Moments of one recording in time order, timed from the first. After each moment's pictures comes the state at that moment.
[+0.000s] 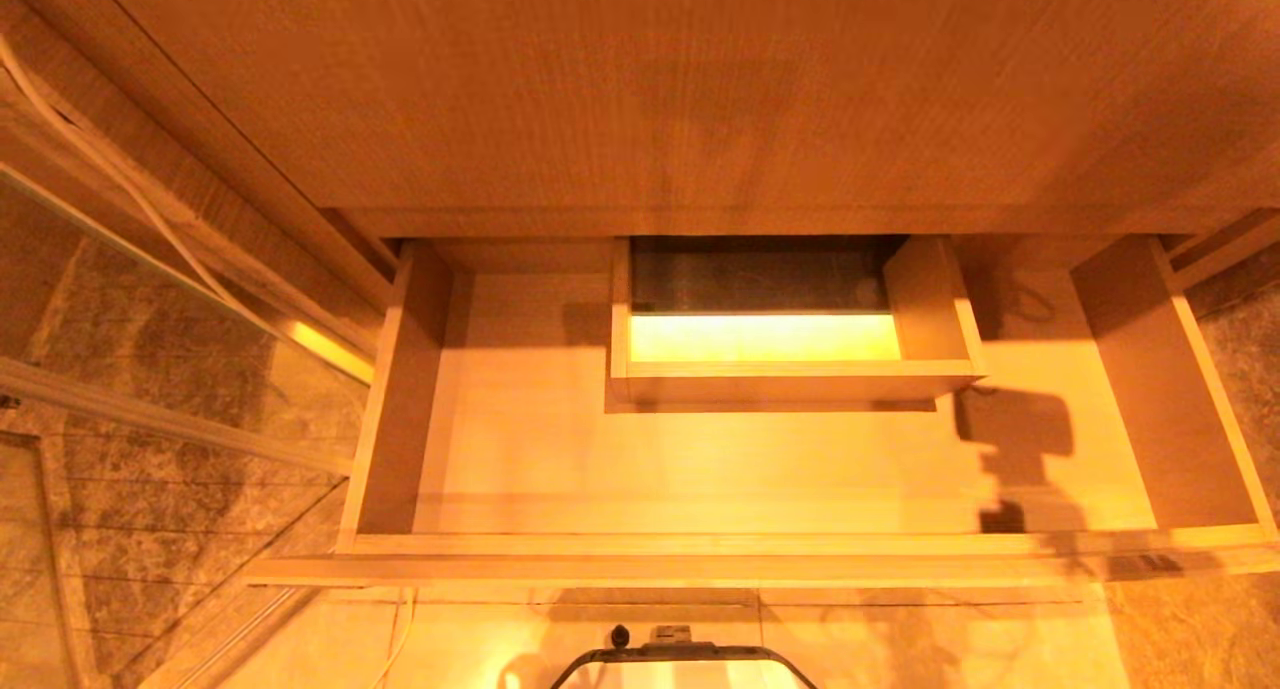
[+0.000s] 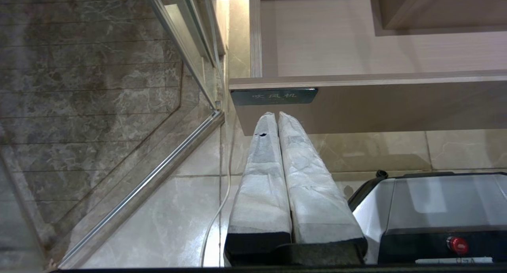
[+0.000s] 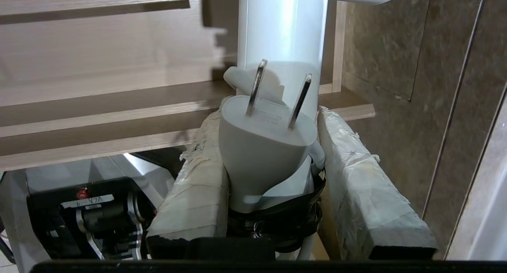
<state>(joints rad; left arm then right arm) 0.00 0.00 0.00 0.00 0.00 0.02 -0.47 1.30 -1.86 1.16 0.17 -0.24</state>
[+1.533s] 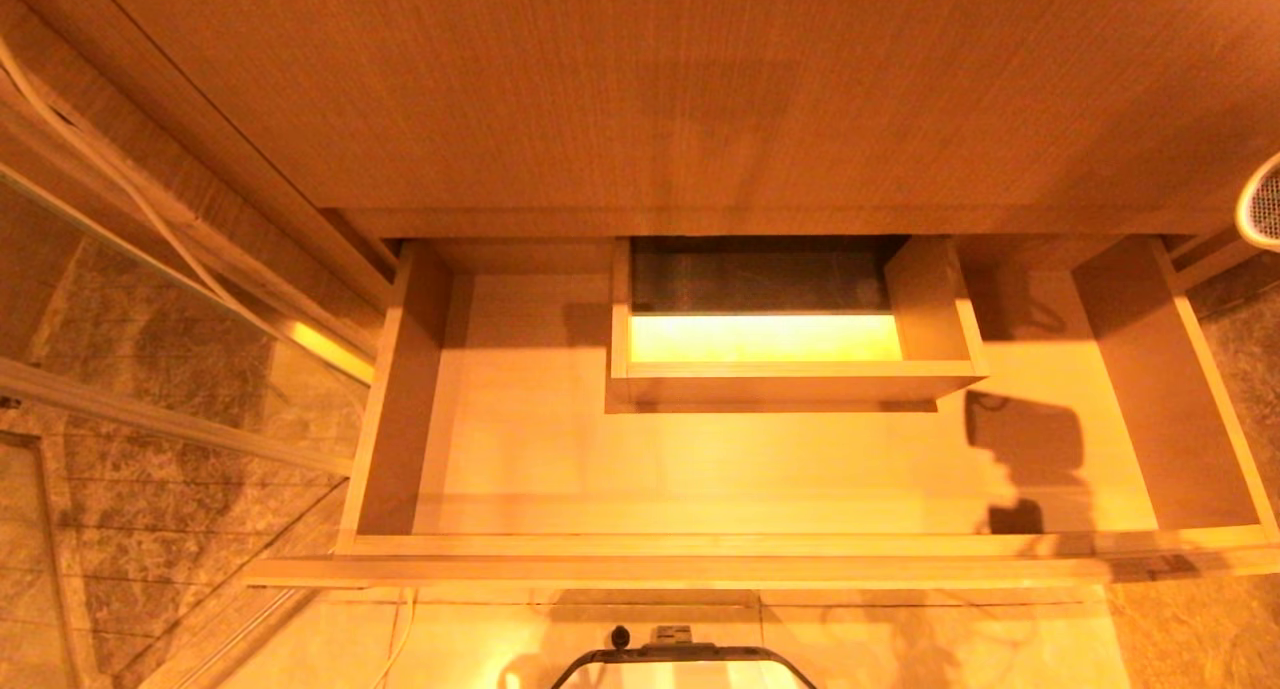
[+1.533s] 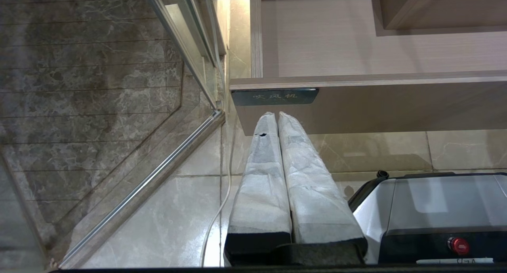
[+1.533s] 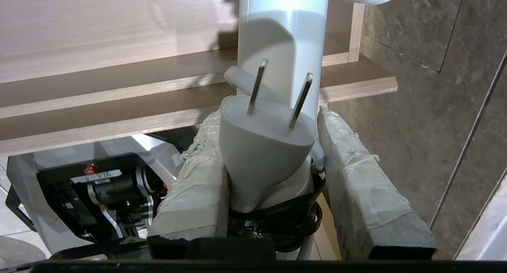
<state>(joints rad) 0.00 0.00 0.00 0.00 0.00 0.02 -0.49 1.36 -1.81 1.19 0.17 -0.24</state>
